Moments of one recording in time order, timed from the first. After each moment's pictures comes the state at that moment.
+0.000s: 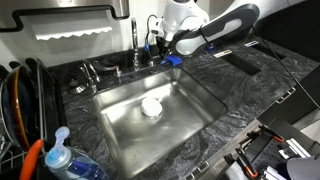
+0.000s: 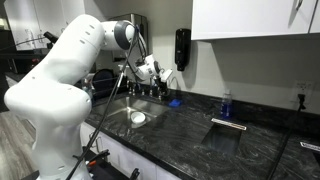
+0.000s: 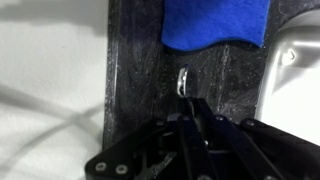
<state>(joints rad) 0.20 0.68 0.01 -1.55 -0.52 2.61 -1.04</state>
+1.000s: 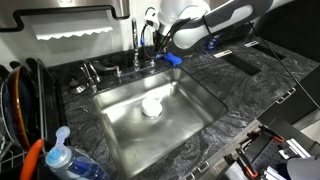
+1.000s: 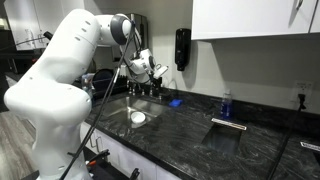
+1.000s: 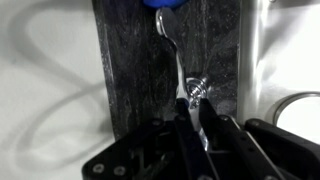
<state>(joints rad) 0.21 0.61 0.07 -1.59 -0.46 2.57 -0.87</state>
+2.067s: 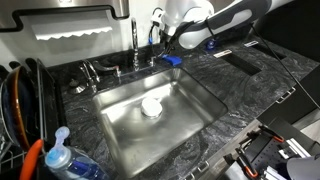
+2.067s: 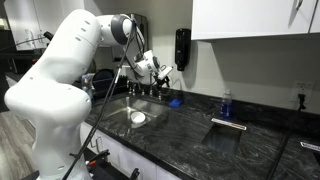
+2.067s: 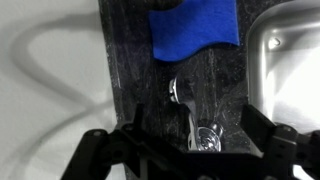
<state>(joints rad) 0.20 0.61 0.02 -1.59 -0.54 2.55 -0.81</state>
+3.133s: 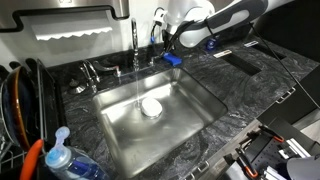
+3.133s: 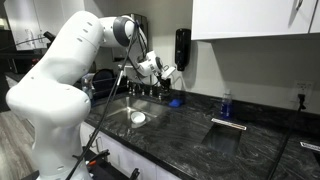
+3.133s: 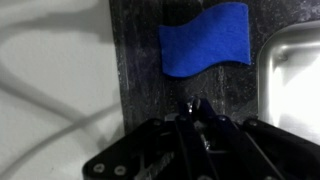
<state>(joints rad) 0.17 0.64 0.02 -1.56 -0.54 2.54 -0.87</state>
